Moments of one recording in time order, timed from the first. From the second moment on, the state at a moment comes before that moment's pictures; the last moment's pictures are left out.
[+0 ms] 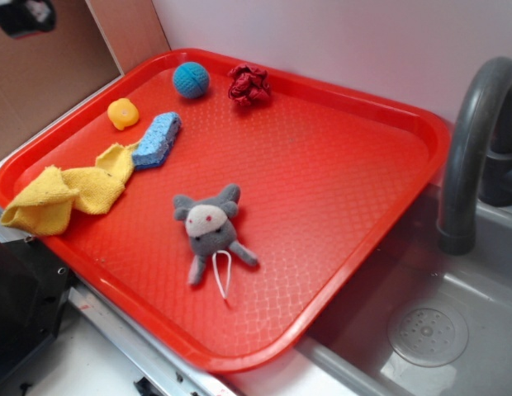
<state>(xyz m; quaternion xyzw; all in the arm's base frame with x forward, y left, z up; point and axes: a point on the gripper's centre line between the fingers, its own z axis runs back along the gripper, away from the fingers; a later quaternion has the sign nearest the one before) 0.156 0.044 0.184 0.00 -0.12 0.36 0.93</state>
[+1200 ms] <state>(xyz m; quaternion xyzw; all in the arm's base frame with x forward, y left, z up) 0.231 0.133 0.060 0.15 -0.18 0.52 0.82</state>
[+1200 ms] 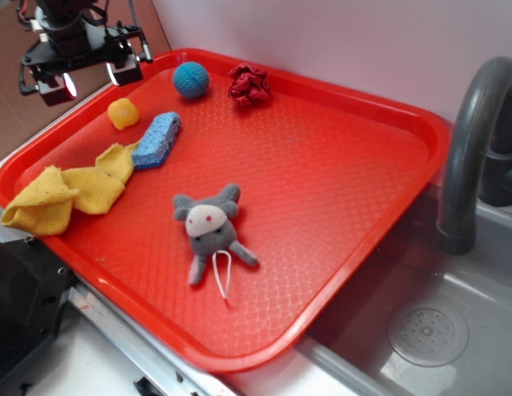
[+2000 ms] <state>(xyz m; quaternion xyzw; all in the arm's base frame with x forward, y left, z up) 0.238 0.123 0.018 0.09 -0.18 0.48 0.85</state>
